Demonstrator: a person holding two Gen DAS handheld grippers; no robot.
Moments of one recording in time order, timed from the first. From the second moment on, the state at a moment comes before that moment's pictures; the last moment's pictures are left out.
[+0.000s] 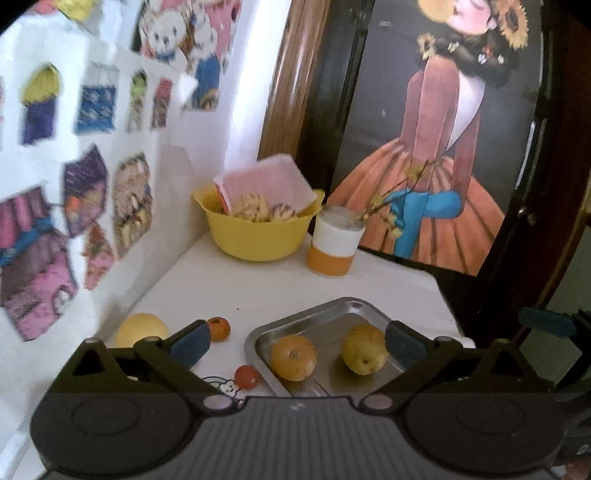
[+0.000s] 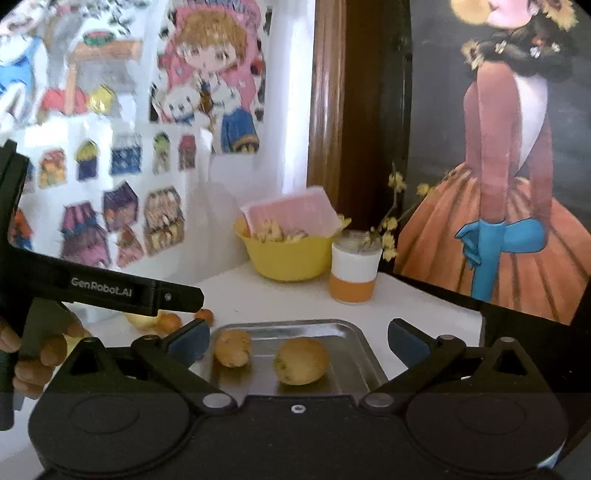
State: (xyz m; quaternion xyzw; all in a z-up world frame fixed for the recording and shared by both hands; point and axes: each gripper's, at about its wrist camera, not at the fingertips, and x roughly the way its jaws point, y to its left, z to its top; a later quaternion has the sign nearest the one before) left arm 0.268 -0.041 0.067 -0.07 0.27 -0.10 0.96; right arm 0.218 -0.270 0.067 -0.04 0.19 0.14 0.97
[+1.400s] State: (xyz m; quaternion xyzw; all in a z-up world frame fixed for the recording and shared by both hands) left arm 0.082 0.041 0.000 -0.06 0.34 -0.04 0.94; right arm 0.068 -0.194 -0.015 -0.03 0.33 0.14 0.93
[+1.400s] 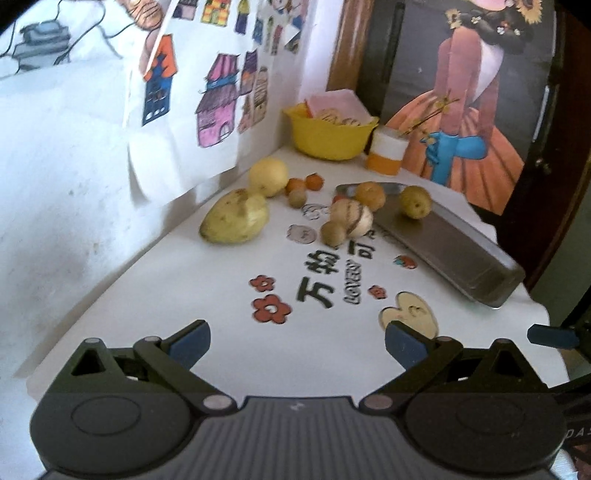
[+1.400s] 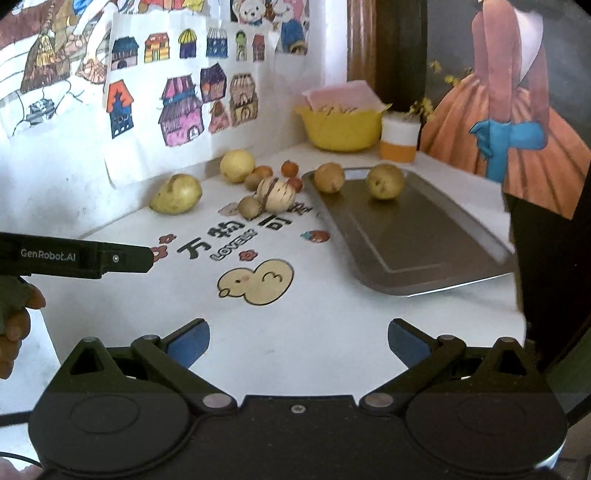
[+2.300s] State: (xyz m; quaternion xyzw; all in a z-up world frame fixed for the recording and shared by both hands) left arm 0.179 0.064 -0.002 -0.07 0.35 0.01 0.94; right arm 0.158 -0.150 -0.009 -0.18 0.26 0.23 0.92
